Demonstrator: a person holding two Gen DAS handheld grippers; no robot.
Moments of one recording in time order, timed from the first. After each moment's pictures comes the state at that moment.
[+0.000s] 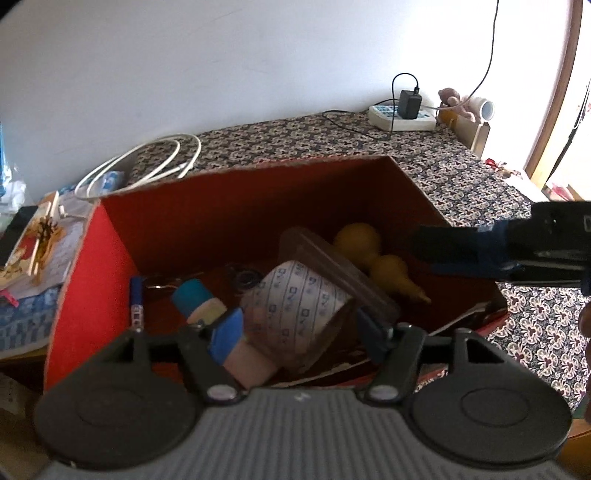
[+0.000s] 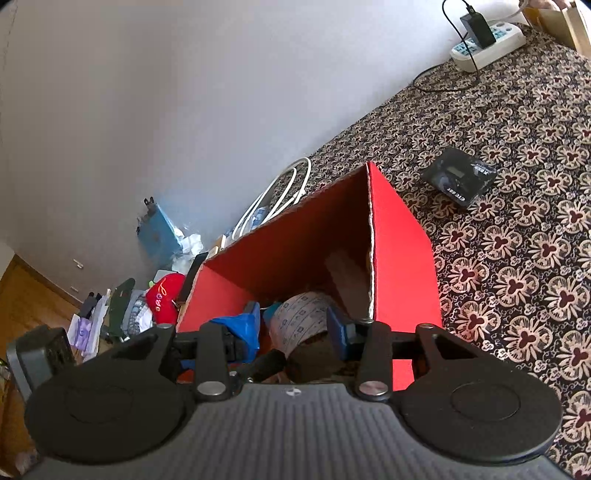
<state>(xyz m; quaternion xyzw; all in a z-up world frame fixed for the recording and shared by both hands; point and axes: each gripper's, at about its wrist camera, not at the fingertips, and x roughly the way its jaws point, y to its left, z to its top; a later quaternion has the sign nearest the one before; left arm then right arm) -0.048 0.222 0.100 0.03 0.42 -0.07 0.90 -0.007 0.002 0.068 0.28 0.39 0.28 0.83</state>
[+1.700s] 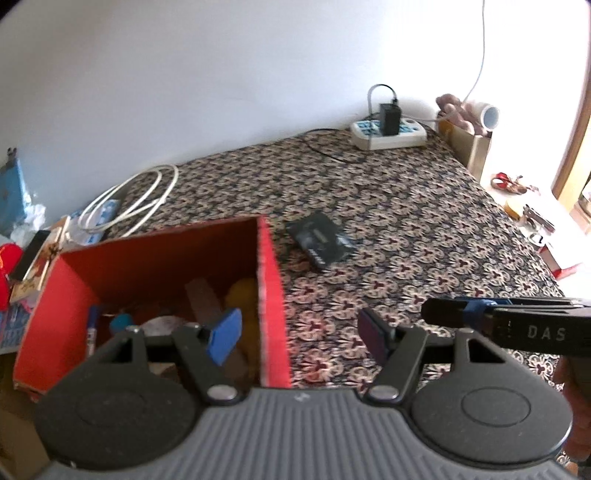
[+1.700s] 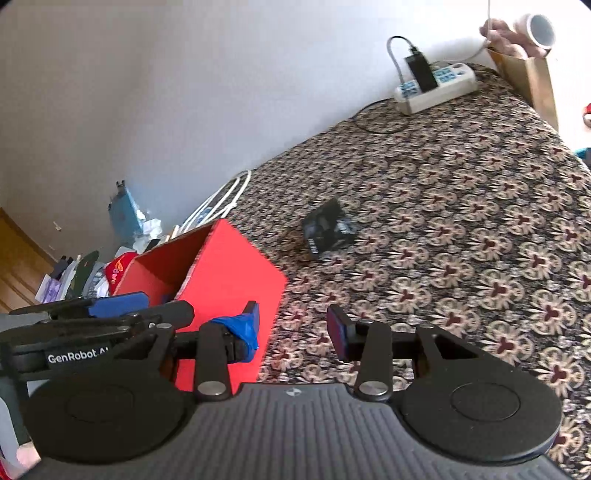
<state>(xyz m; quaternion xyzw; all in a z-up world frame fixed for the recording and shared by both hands) -0.015 0.038 0.133 0.06 0.42 0.01 0.90 0.035 -0.161 0.053 0.20 0.40 0.29 0.85</state>
